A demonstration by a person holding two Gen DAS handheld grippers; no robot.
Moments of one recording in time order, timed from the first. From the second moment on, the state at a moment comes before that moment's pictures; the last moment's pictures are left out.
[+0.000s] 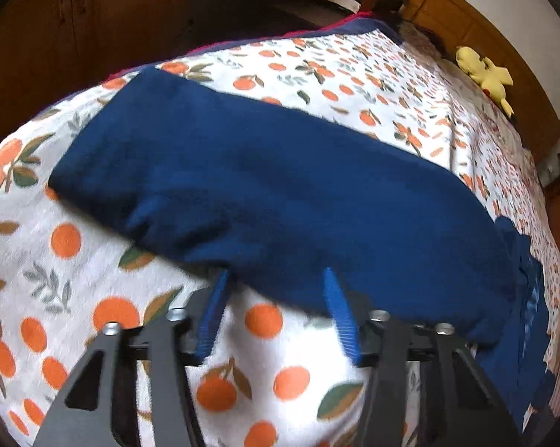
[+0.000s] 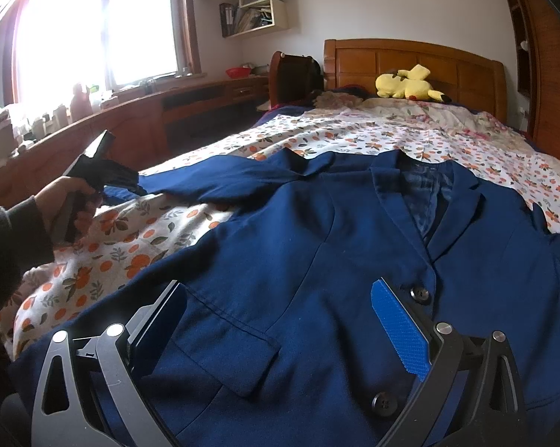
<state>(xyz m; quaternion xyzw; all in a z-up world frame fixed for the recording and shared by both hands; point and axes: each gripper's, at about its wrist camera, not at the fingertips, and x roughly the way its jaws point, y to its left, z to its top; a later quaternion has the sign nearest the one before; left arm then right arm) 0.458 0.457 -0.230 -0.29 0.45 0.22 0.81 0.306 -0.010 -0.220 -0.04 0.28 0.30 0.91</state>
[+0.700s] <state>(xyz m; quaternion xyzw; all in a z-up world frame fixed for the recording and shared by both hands) 0.475 0.244 -0.059 -0.06 0.35 0.14 0.92 0.286 -0.063 -0.192 -0.04 0.27 0.27 0.92</state>
